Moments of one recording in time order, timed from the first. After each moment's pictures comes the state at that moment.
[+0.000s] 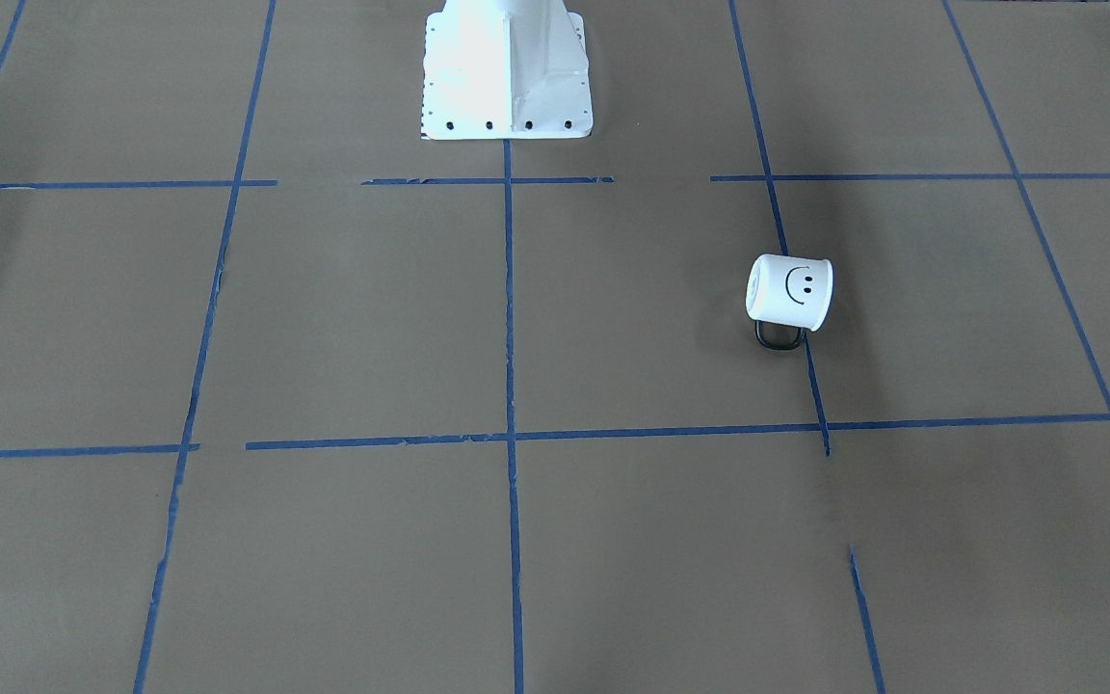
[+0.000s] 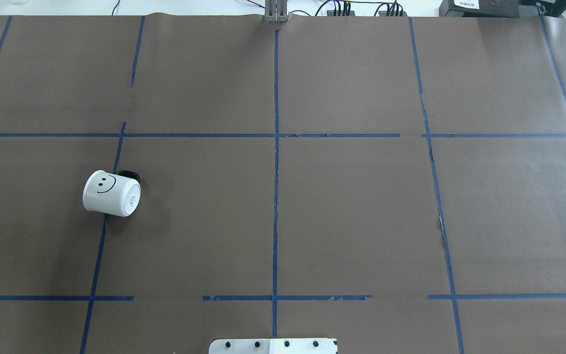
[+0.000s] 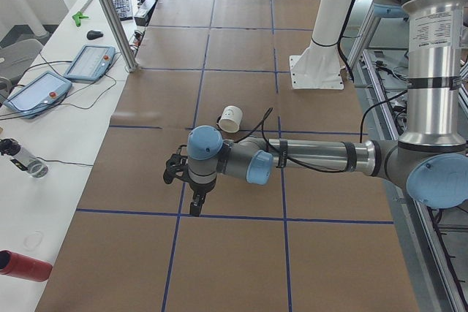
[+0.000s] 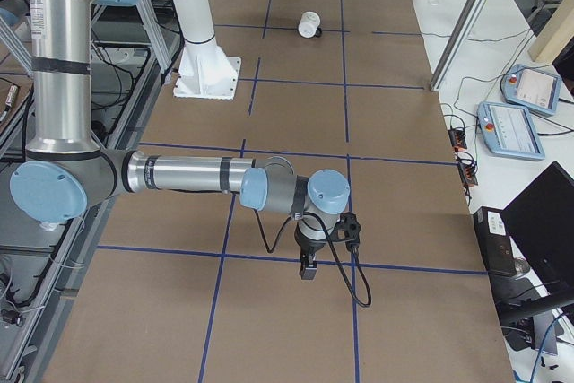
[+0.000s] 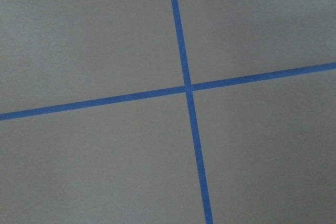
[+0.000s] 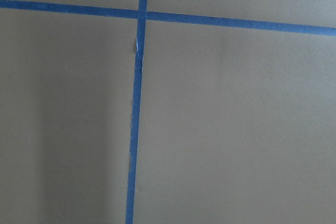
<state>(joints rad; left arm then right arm) -1.51 -1.49 -1.67 -1.84 -2.31 -0.03 1.57 -1.63 1.65 -1.72 2.28 -0.15</state>
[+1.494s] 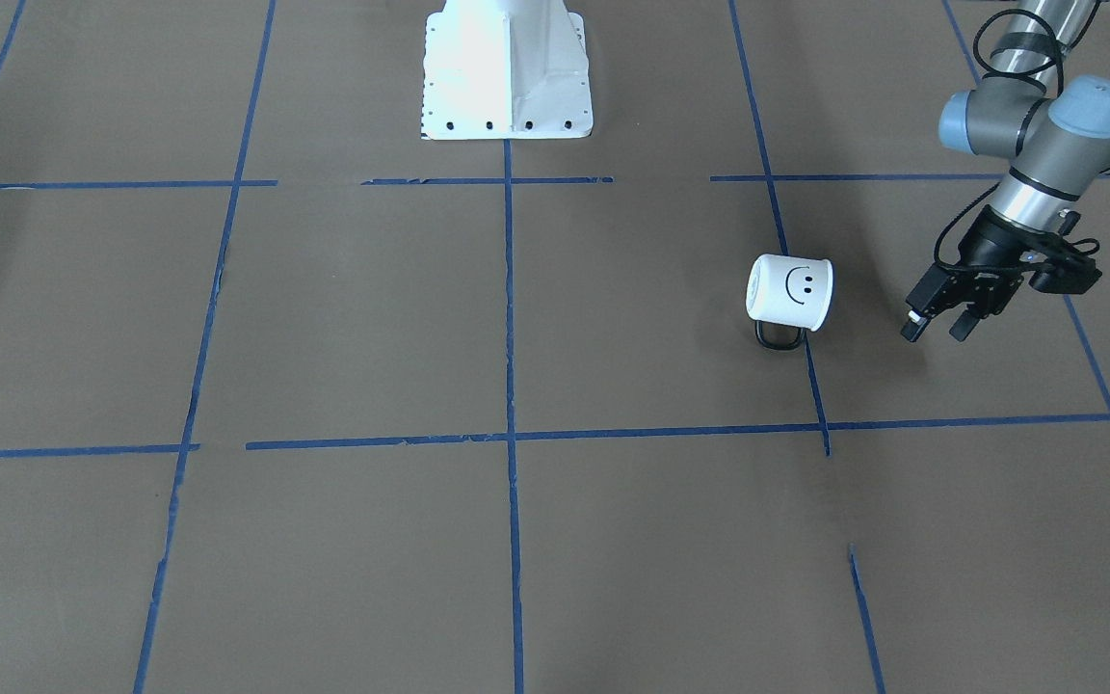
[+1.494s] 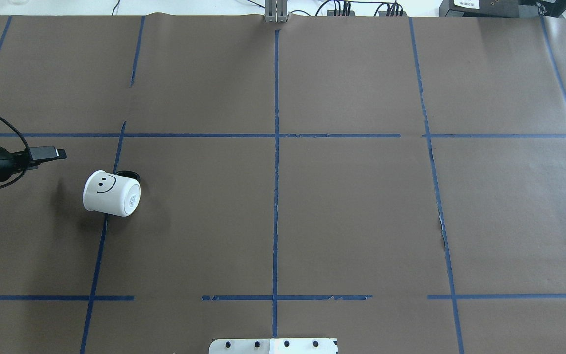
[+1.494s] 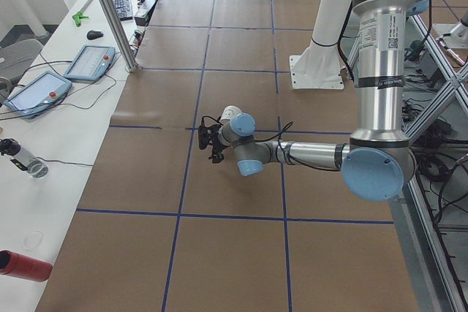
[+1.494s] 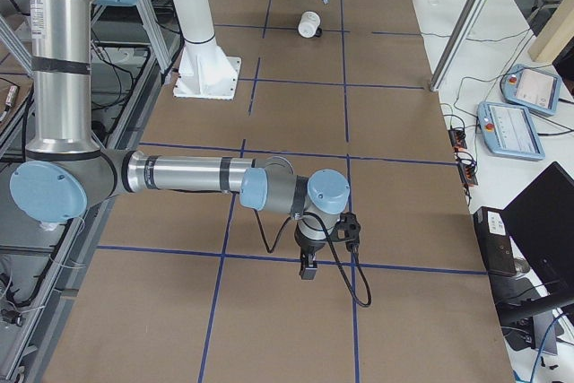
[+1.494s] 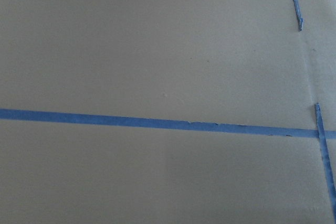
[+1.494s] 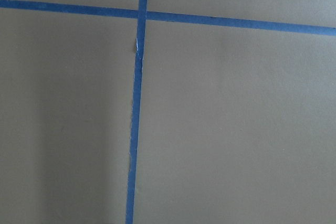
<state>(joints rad) -0.82 -1.53 -1.53 -2.84 -1.83 -1.37 1.57 -1.63 1.65 -1.72 2.28 -0.15</state>
